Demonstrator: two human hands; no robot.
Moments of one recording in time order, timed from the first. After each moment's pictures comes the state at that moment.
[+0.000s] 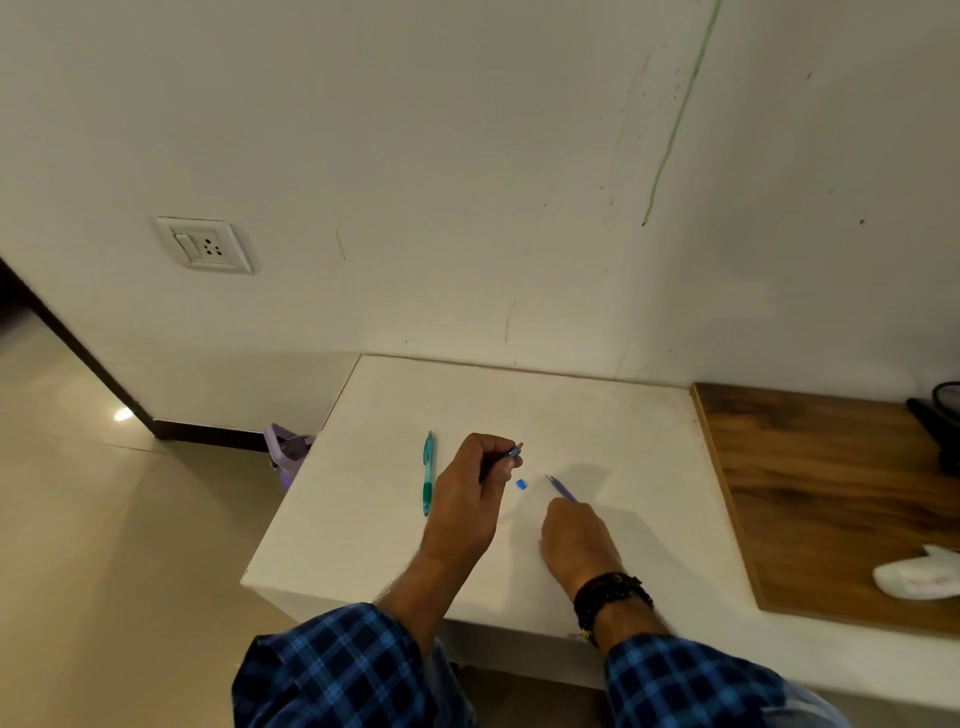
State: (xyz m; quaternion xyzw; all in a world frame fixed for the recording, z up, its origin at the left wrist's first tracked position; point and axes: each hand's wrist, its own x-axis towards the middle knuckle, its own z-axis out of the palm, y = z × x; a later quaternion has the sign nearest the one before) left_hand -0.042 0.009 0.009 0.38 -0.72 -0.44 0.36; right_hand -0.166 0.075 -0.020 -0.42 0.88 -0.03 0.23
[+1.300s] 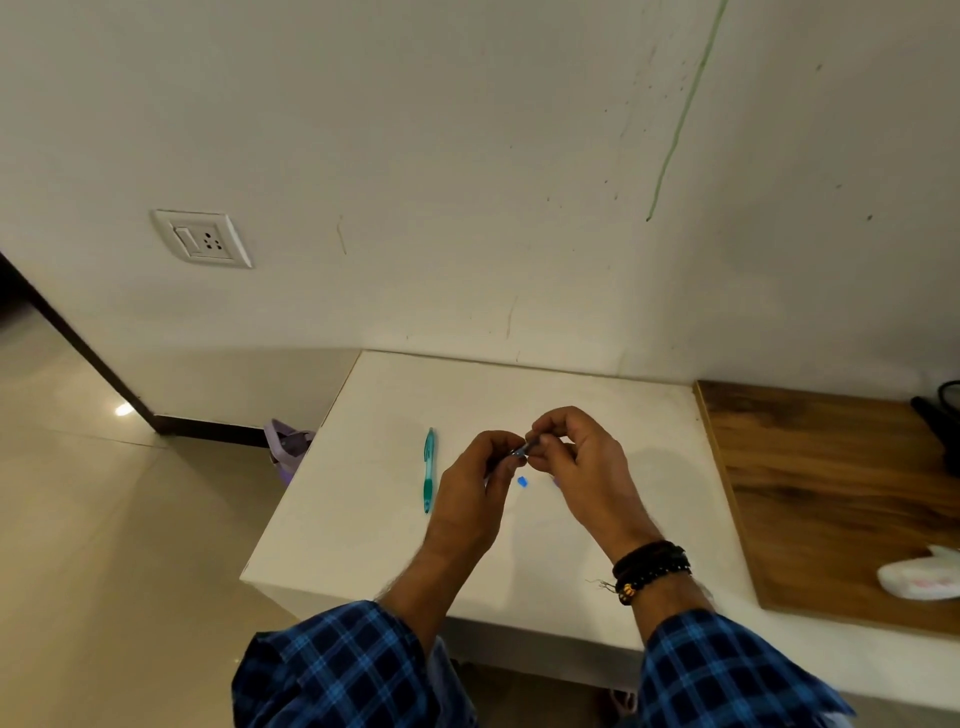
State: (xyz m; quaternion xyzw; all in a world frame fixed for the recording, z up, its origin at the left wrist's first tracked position) left_hand -0.046 0.008 0.012 0.38 -0.74 -0.44 0.34; right_hand -0.178 0.072 0.048 -0.41 0.69 -0.52 0.28
